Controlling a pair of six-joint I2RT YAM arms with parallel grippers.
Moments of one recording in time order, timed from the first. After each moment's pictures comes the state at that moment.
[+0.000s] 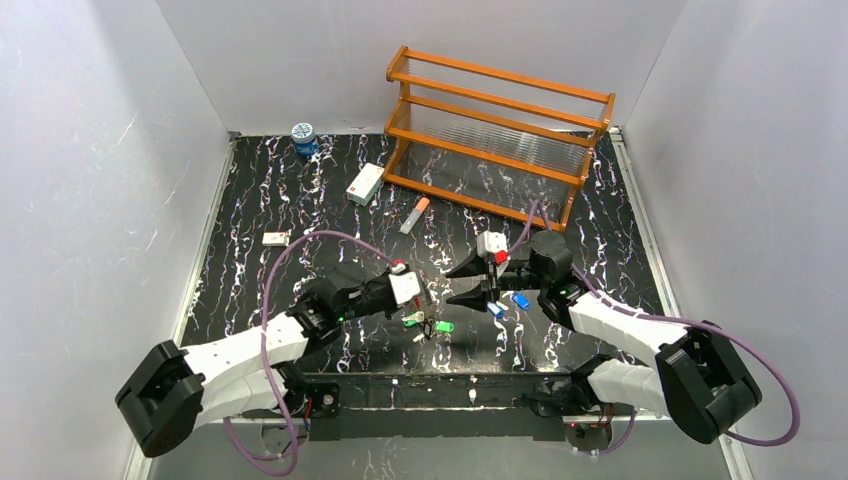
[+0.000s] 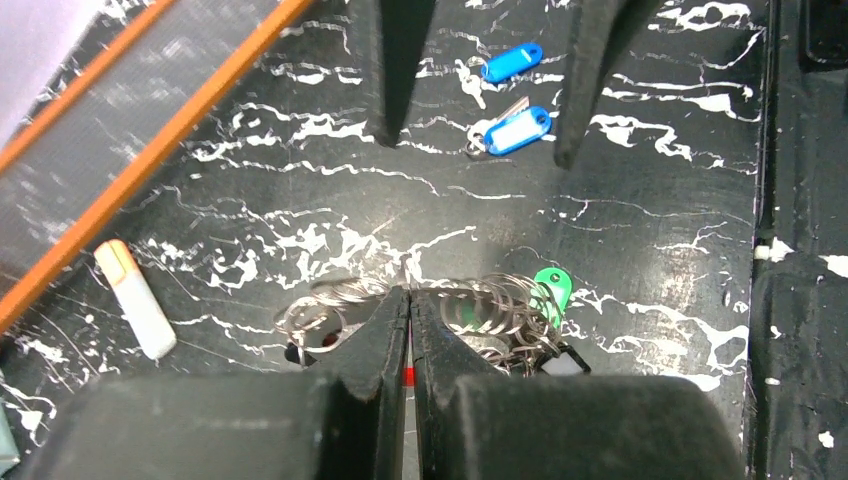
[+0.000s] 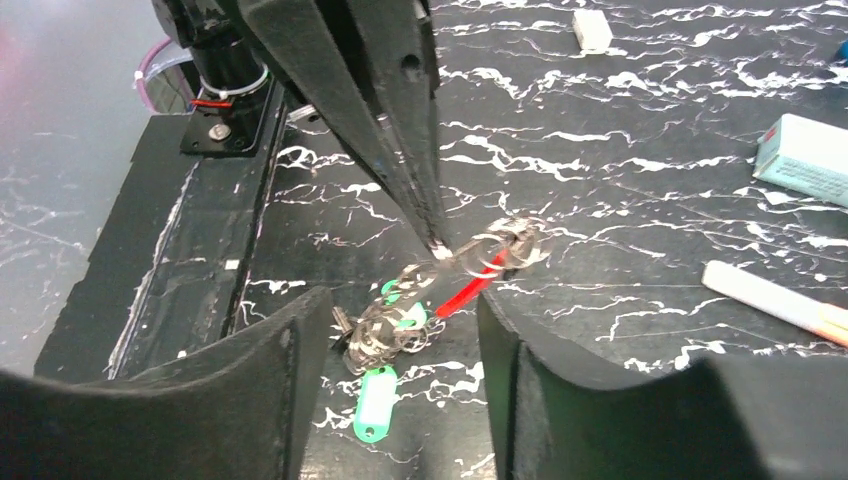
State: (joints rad) left arm -0.84 0.99 0.37 0.36 0.35 0.39; right arm 0.60 1.14 0.44 0.57 -1.00 -0.13
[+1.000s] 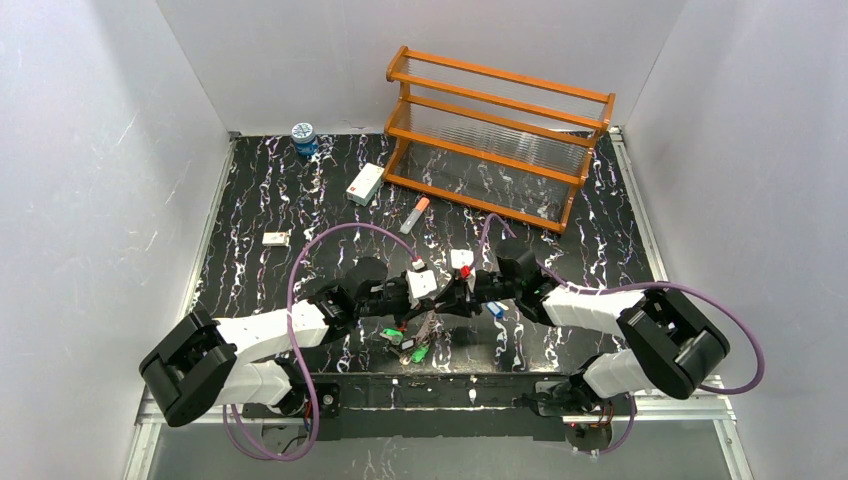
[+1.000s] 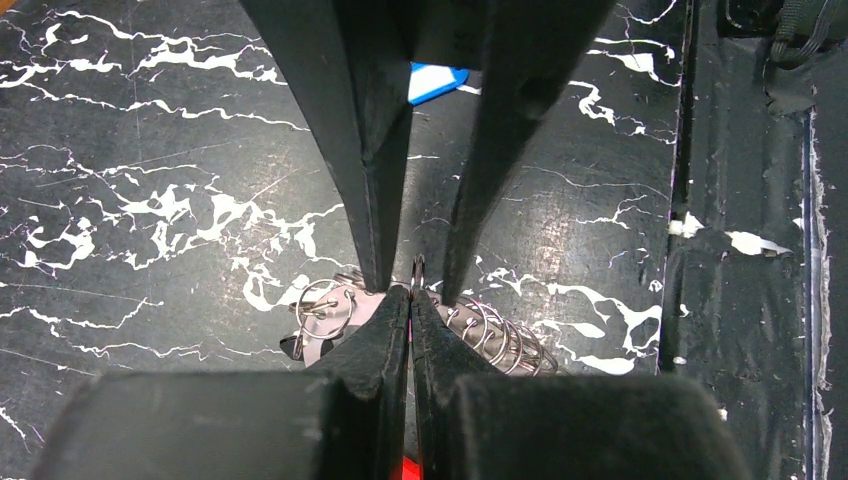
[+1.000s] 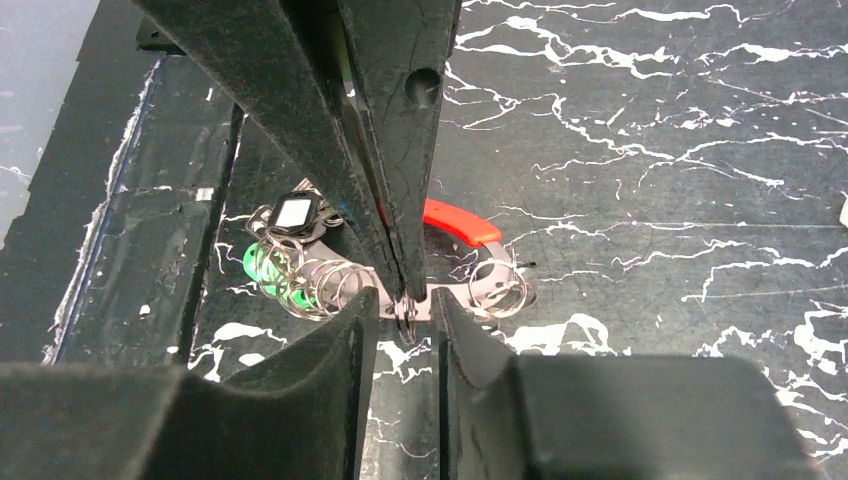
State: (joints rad) left arm -0.86 1.22 0.46 0.29 0.43 0.27; right arm 0.73 1.37 0.46 0.49 -0.88 -0.29
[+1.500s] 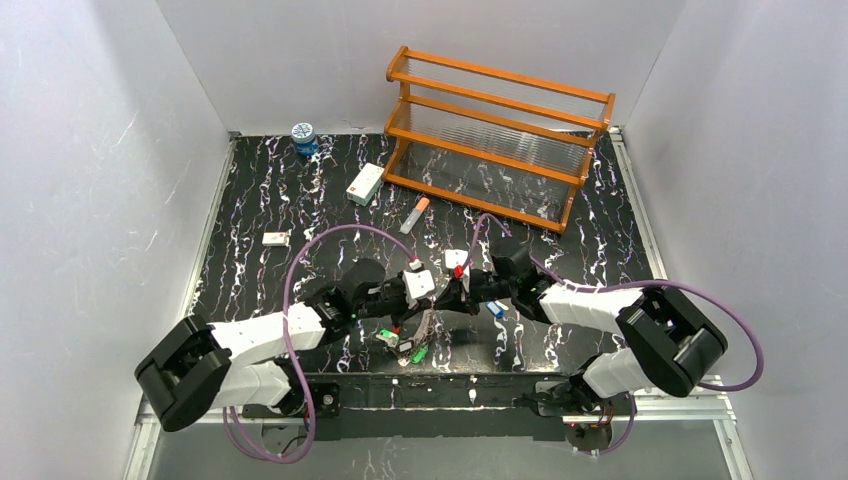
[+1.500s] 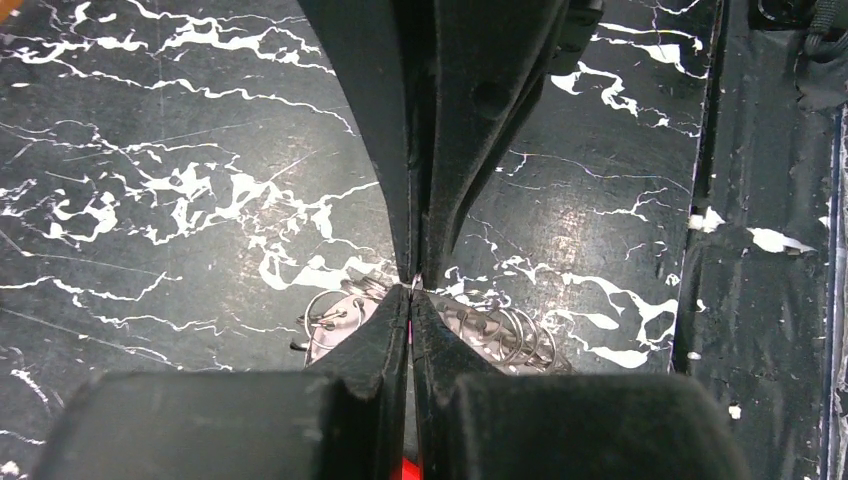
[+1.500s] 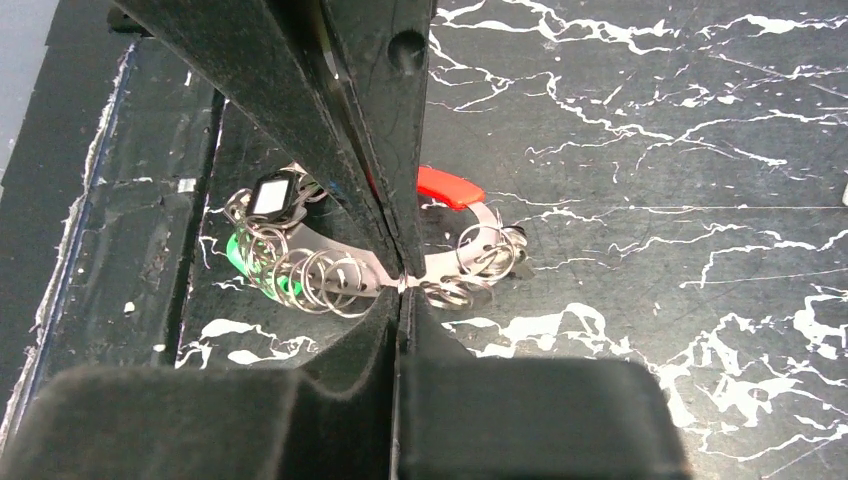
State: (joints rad) left arm -0.86 1.19 0.45 0.27 0.39 0.26; right arm 0.75 1.39 0.50 0.41 -0.82 -0.32
